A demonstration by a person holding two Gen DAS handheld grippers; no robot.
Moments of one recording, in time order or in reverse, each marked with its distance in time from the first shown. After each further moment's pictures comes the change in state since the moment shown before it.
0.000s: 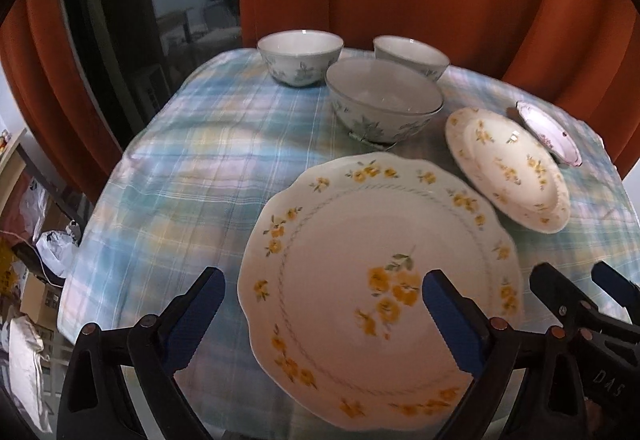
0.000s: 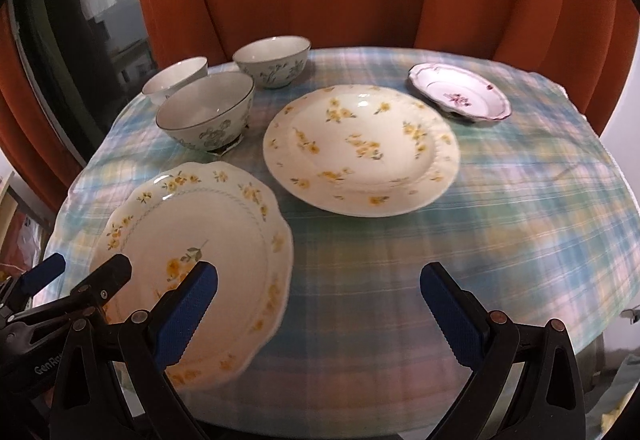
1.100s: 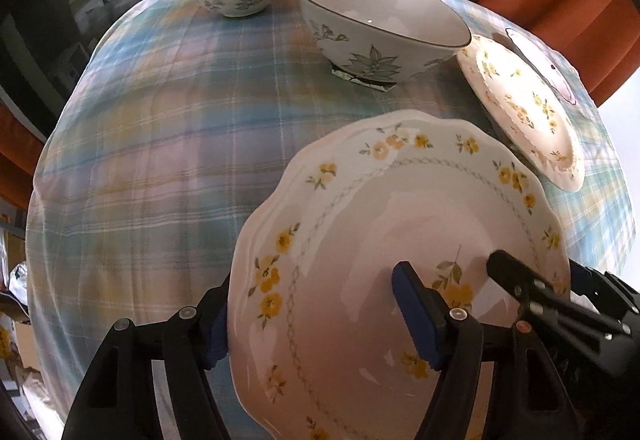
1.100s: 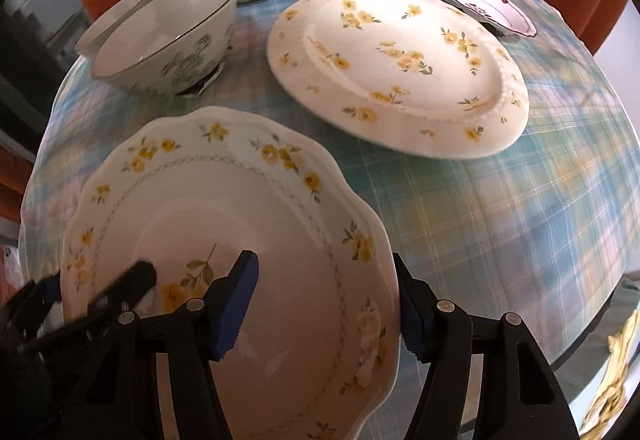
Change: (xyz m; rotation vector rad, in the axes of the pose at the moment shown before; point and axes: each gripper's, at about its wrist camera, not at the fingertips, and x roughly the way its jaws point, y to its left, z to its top) left arm 0.076 0.028 0.031 0.175 0.272 -0.170; right arm 0.084 0.054 0.008 0.150 0.296 -0.121
